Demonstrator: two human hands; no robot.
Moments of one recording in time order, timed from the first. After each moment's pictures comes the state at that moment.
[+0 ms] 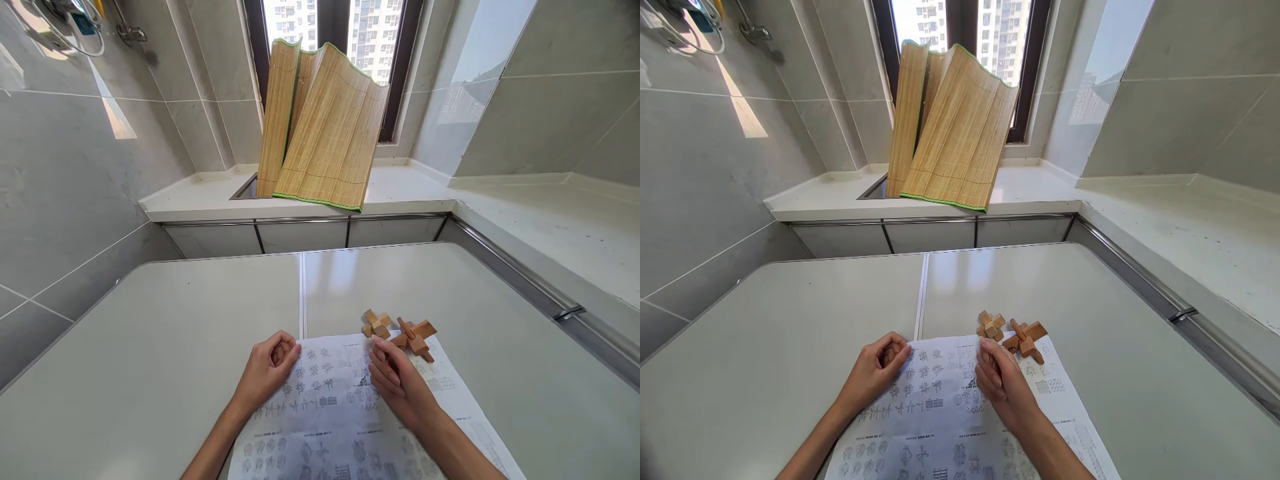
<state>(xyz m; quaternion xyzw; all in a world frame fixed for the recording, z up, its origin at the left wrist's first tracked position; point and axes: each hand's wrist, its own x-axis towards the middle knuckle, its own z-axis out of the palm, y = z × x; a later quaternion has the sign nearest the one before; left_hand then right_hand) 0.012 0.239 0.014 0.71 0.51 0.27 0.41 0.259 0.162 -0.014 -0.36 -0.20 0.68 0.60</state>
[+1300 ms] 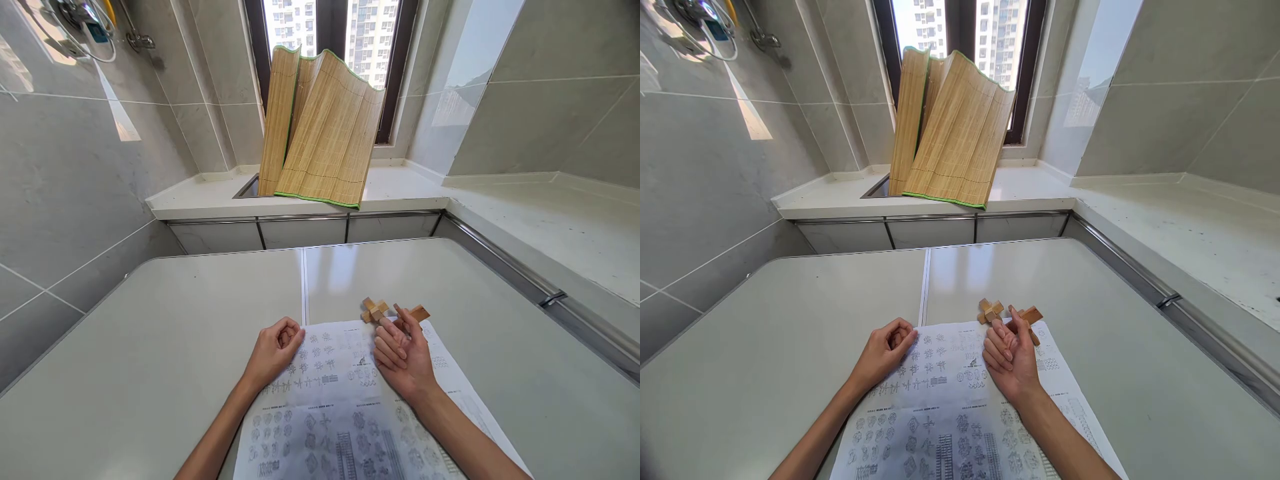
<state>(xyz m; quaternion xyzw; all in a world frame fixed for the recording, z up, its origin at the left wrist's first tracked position) 0.011 0.235 0.007 0.74 0.49 0.27 0.38 0.271 0.159 -0.020 -0.14 -0.06 0.73 0.67</state>
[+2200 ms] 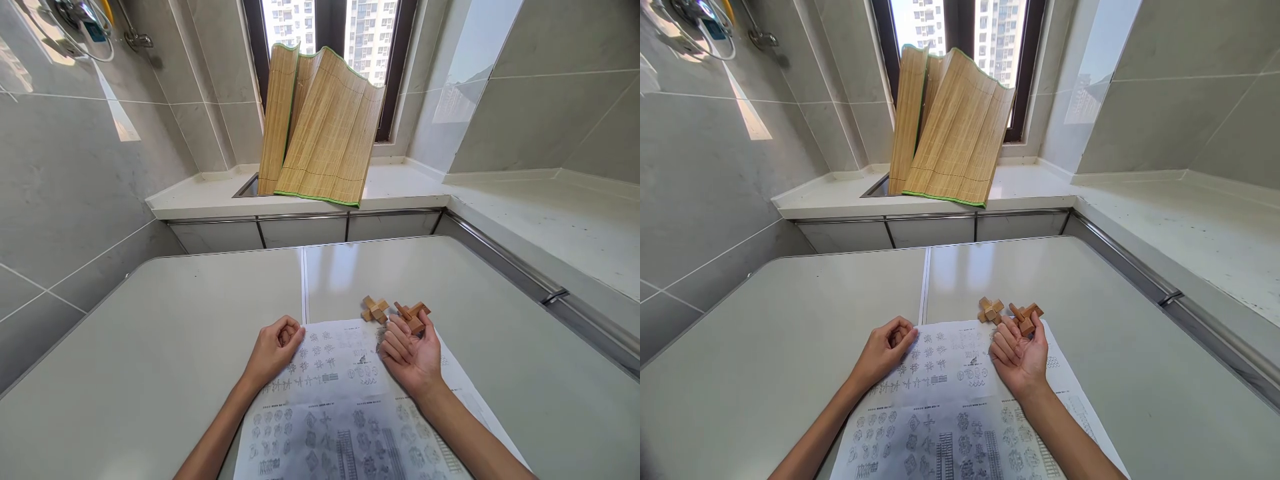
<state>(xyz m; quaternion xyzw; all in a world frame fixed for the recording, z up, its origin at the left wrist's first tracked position) 0.013 0.234 0.009 0.73 0.49 0.28 0.38 0.283 0.158 -0.027 -0.08 -0.02 0.71 0.70</state>
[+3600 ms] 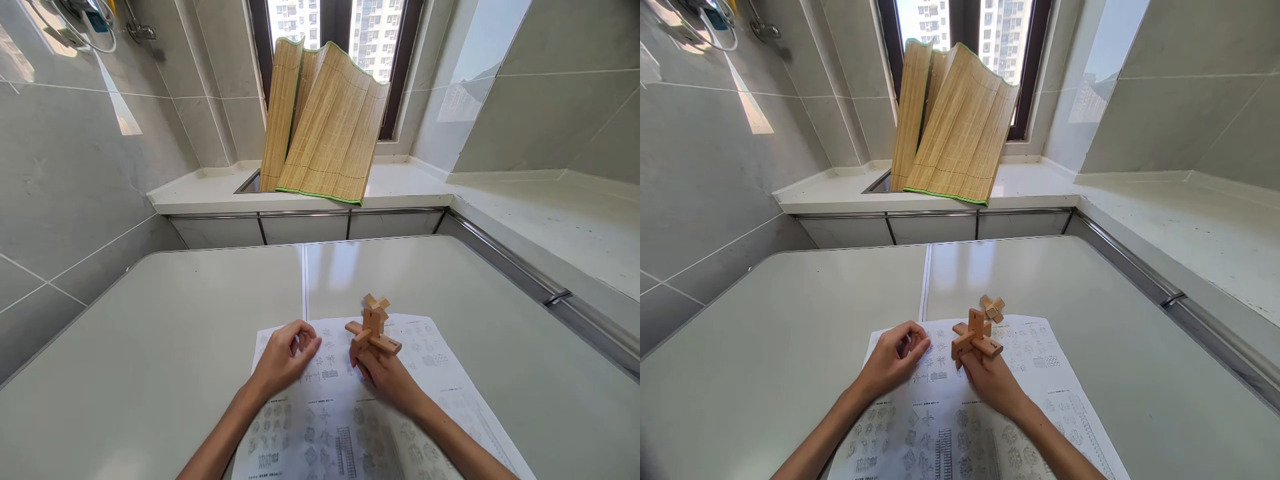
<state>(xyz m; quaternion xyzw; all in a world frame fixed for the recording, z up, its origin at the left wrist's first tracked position) 0.028 0.213 0.016 0.78 0.44 0.27 0.35 0.246 0.142 -0.015 -0.45 -0.54 0.47 0.53</state>
